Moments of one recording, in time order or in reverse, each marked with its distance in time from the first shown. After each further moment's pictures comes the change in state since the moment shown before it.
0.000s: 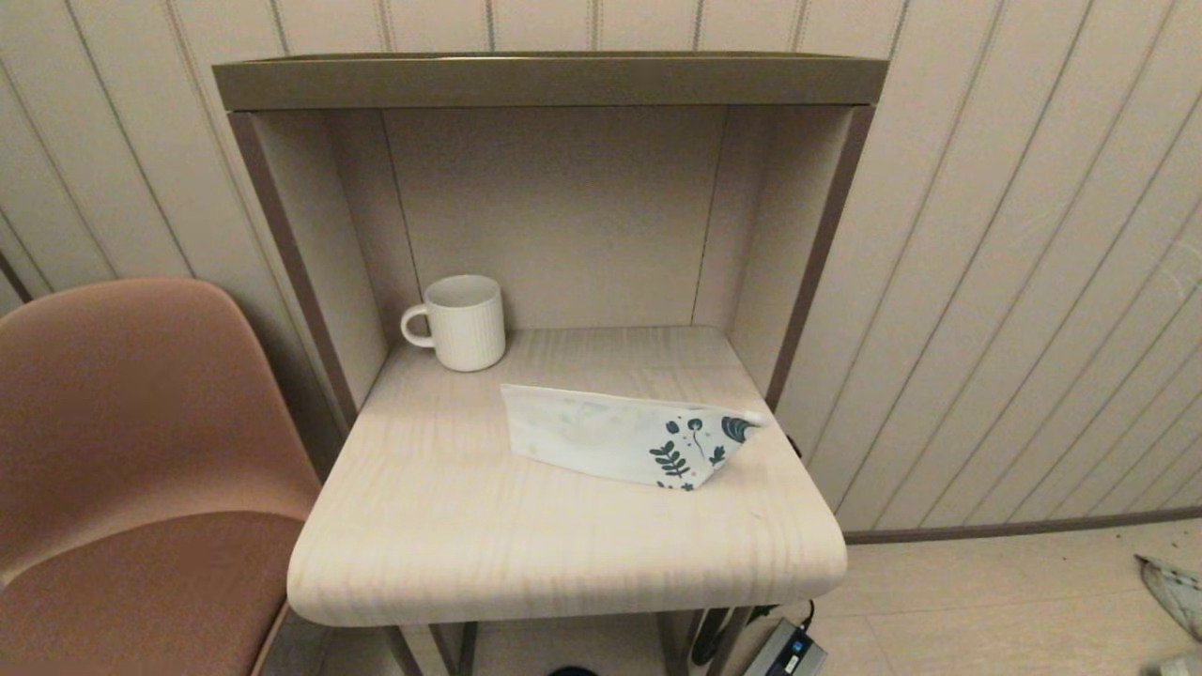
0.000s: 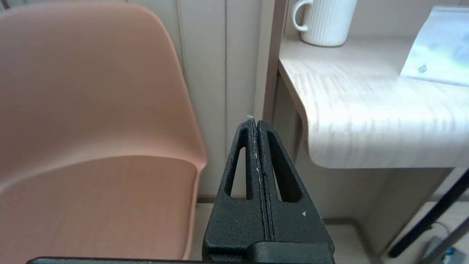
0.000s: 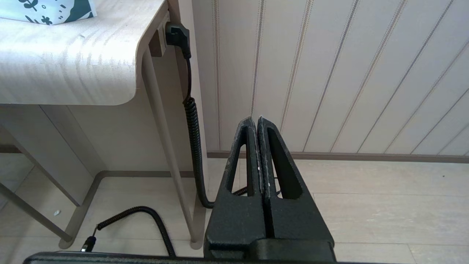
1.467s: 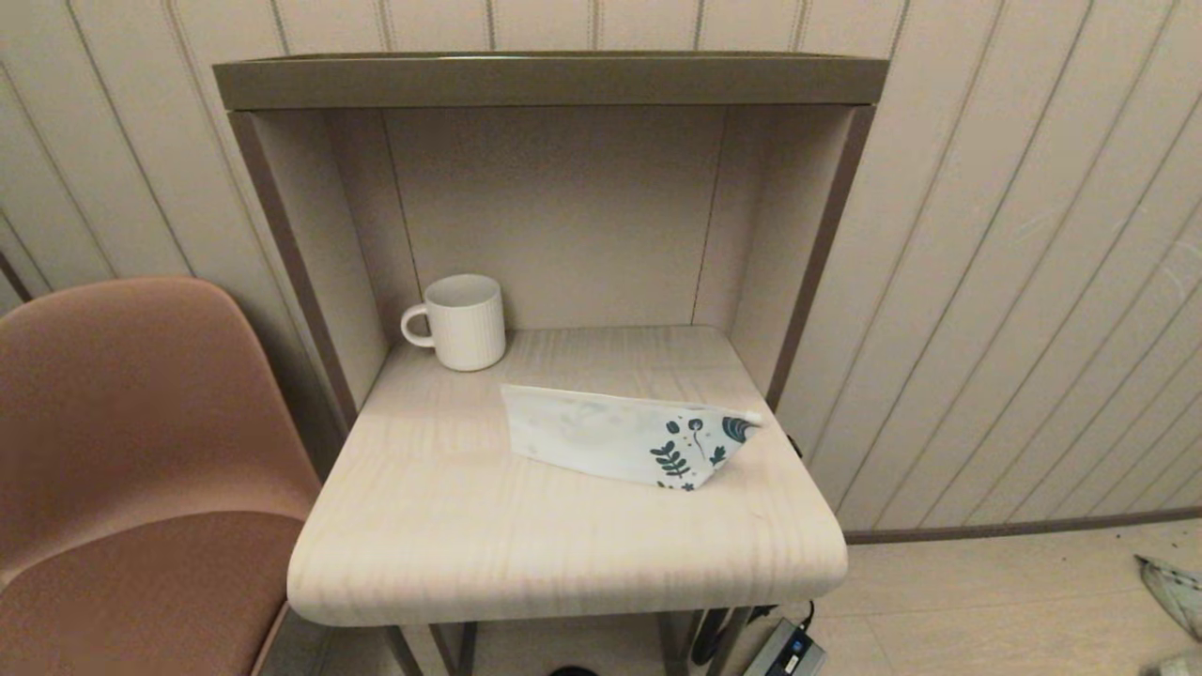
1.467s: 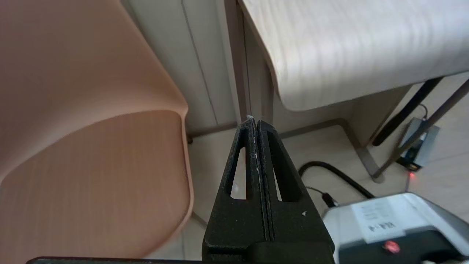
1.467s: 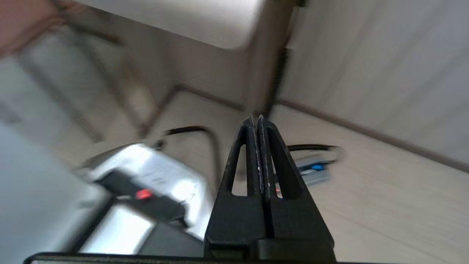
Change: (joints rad) left arm 0.025 0.371 -0.284 0.283 -0.183 0.197; right arm -0.003 0.258 -0.216 0.204 0.344 -0.161
